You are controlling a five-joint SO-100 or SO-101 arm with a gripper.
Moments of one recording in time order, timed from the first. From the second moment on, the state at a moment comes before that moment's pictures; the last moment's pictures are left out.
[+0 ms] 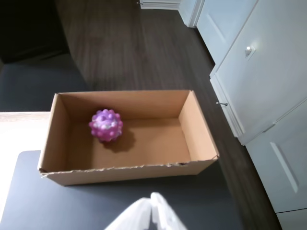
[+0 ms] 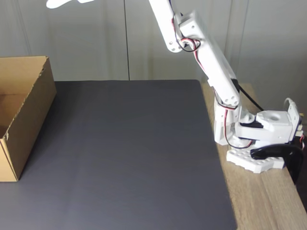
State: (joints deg) arm 17.1 57.7 -7.7 88.8 186.9
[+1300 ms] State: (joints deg) arm 15.2 138.7 112.7 55.4 188.1
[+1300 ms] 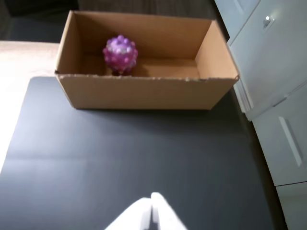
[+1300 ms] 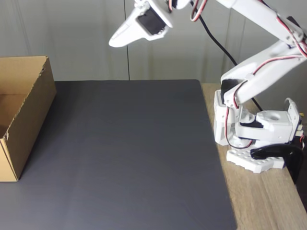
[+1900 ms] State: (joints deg) arm 16.8 158.5 144.7 42.5 186.0
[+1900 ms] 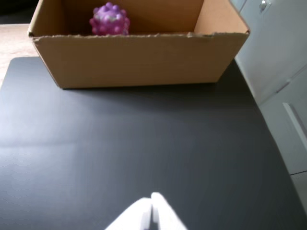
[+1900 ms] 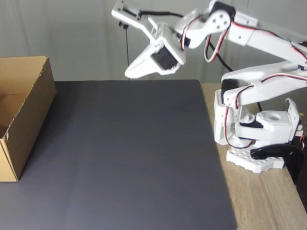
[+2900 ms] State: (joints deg) arm 16.0 178.8 180.2 24.7 183.9
